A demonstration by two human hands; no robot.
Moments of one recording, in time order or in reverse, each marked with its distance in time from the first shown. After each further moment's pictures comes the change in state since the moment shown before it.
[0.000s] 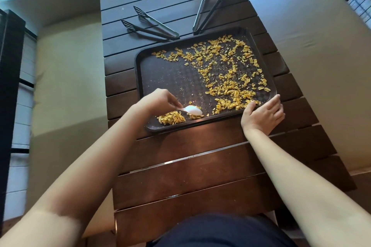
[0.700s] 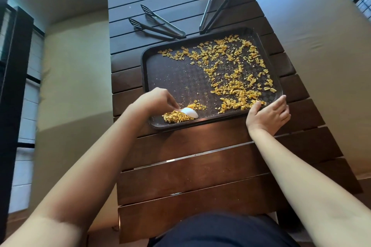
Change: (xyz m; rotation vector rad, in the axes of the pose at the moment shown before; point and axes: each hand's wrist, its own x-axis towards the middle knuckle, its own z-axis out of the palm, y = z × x) left_hand -0.016 -0.010 -0.008 0.097 -0.010 -0.061; right_hand 0.000 0.000 0.000 -0.007 0.000 -0.003
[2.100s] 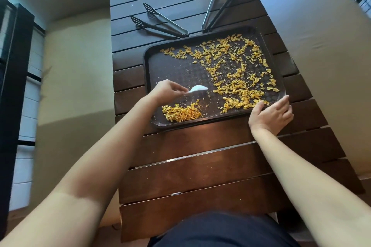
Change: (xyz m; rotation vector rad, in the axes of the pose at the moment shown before) left_hand 0.029 0.002 0.004 -0.405 0.119 -0.007; right_hand 0.001 0.001 0.001 -0.009 -0.003 0.009
